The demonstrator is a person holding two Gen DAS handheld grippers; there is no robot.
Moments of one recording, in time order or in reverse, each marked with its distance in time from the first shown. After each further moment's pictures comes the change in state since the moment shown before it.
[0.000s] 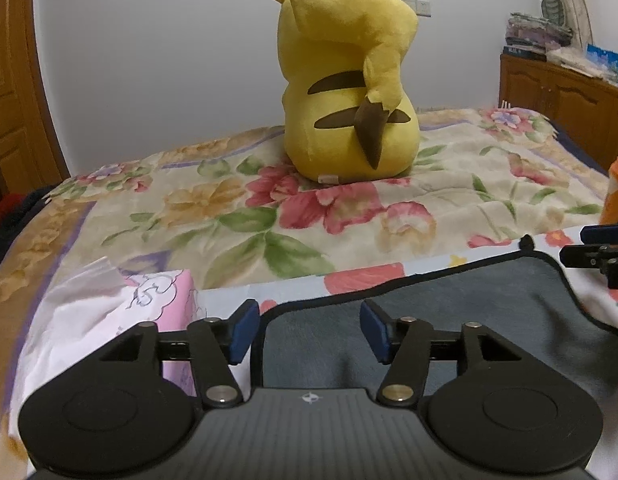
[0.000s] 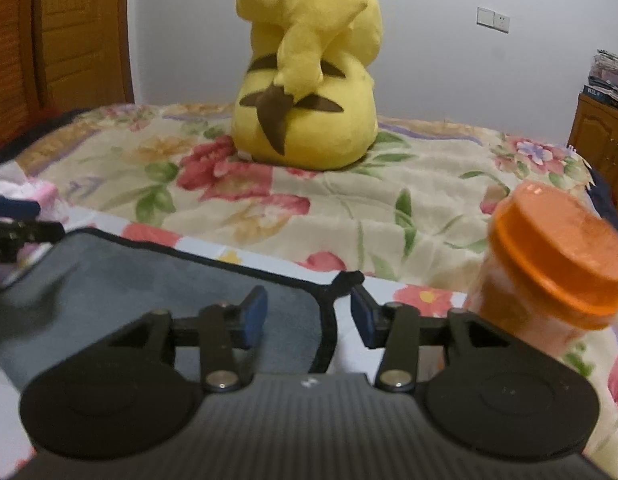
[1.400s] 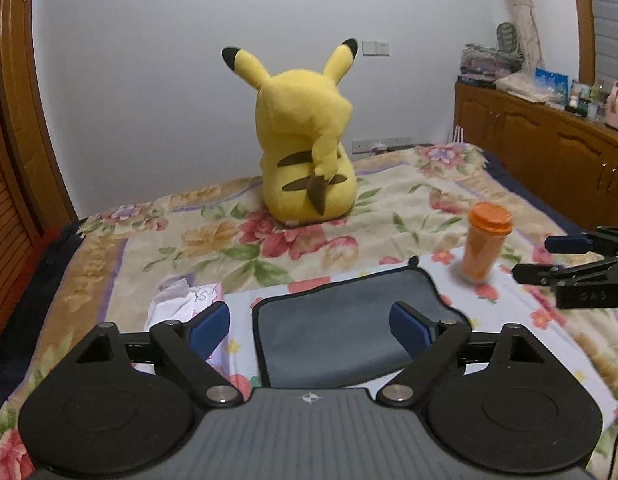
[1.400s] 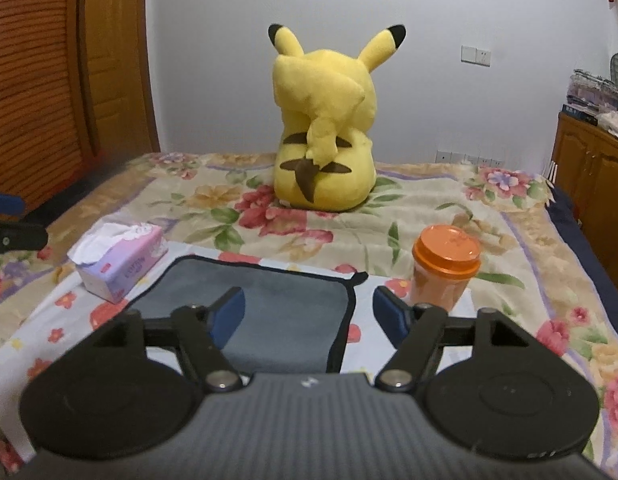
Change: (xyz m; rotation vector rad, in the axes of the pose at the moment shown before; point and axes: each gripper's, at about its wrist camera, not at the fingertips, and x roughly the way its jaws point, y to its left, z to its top) left arm -0.242 -0.024 0.017 0.041 -0.060 -0.065; right arm -0.185 0.028 0.001 0.040 -0.087 0.023
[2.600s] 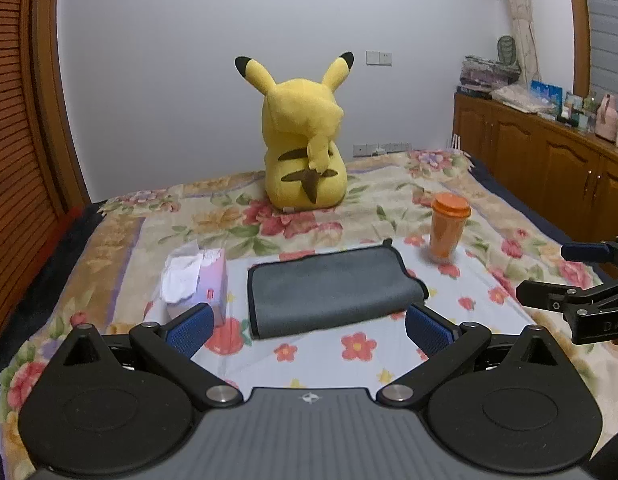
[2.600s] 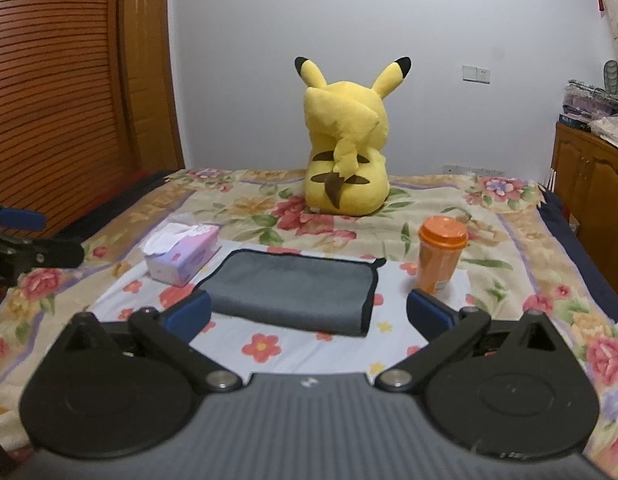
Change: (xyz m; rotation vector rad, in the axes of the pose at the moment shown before) left arm -0.101 -0.035 -0.055 -0.046 -0.008 0.022; right arm -0.111 0.036 -0.038 0.015 -0.053 0.041
